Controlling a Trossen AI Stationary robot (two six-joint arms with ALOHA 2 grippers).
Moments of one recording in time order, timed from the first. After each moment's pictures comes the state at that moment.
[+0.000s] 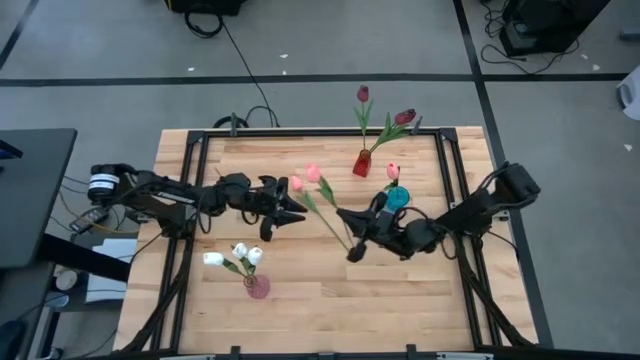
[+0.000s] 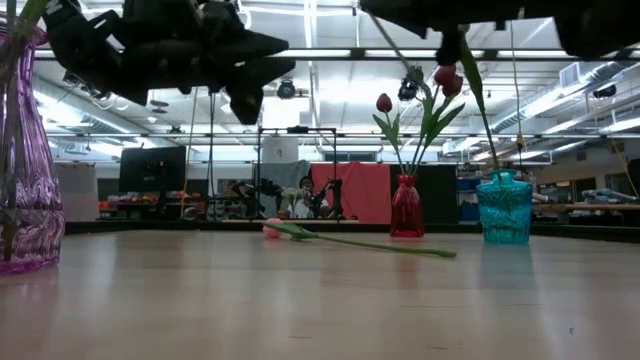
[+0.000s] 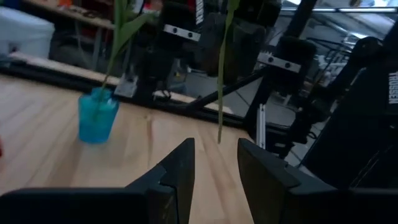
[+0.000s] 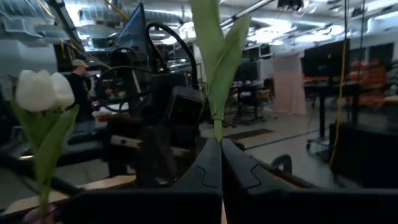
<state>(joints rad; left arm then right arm) 0.11 1.34 0.45 0.91 0.33 -0.34 0.38 1.62 0.63 1.31 0.82 -0.13</state>
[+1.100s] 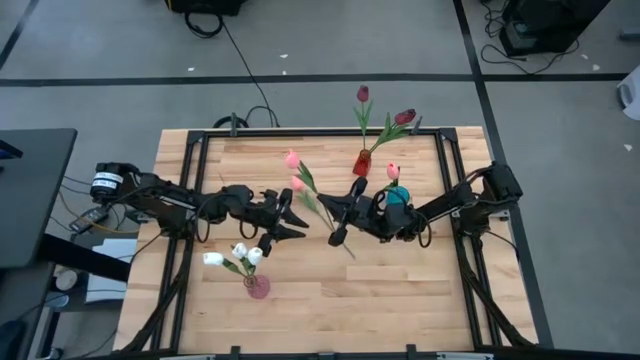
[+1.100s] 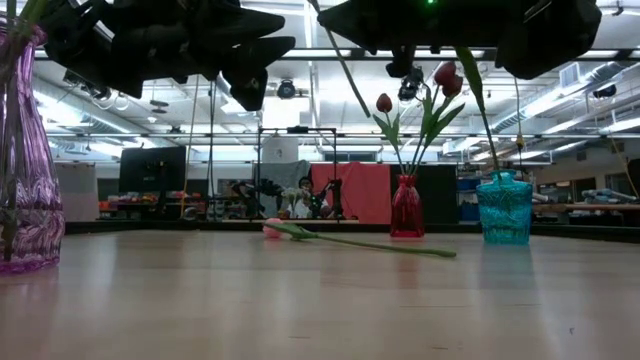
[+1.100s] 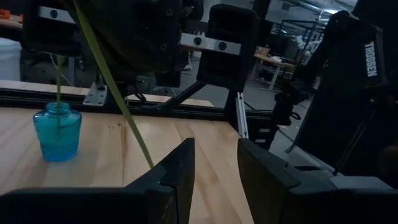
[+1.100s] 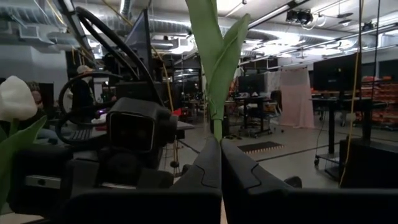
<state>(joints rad) -0.02 1.38 0.47 0.93 0.30 -0.21 0.20 1.75 0.77 1.32 0.59 -0.12</state>
